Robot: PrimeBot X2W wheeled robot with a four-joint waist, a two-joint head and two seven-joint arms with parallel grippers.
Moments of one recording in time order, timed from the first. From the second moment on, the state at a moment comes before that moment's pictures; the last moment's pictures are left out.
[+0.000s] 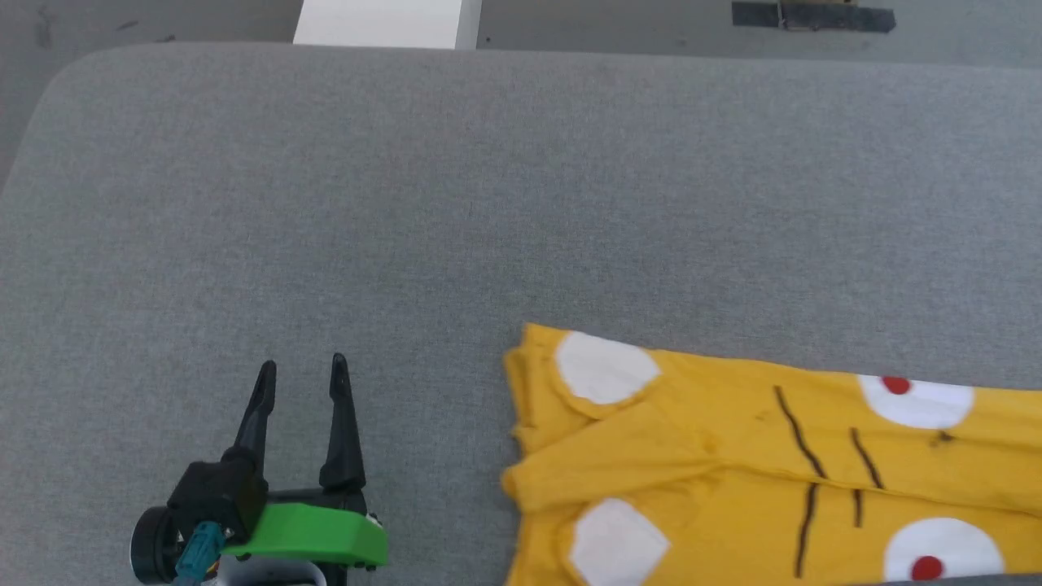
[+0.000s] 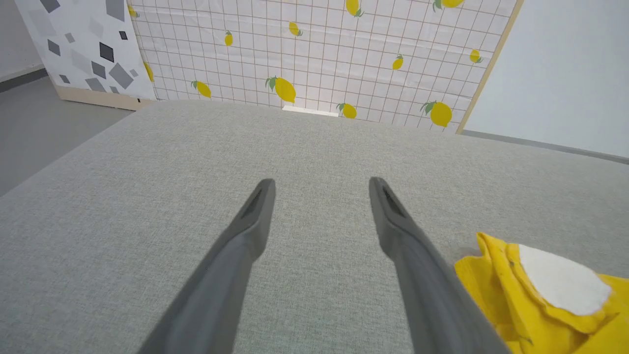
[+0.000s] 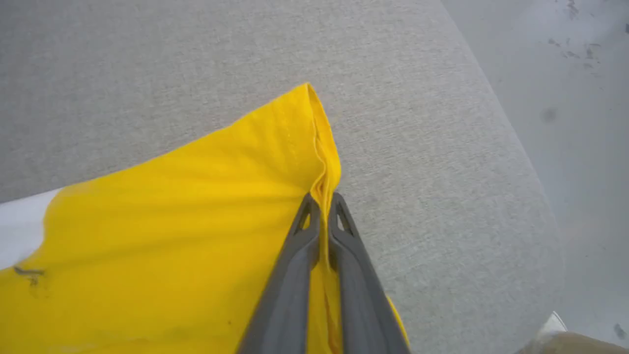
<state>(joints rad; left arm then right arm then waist) 0.03 0.32 -0.36 -0.17 -0.44 0.37 -0.25 0.02 -0.27 -0.61 0.03 0.28 0.13 0.59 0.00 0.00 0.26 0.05</state>
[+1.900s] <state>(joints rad) 0.04 0.24 -0.36 -0.04 -0.48 0.24 -0.26 -0.31 -0.05 0.32 0.26 0.38 0.13 0.54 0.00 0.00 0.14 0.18</state>
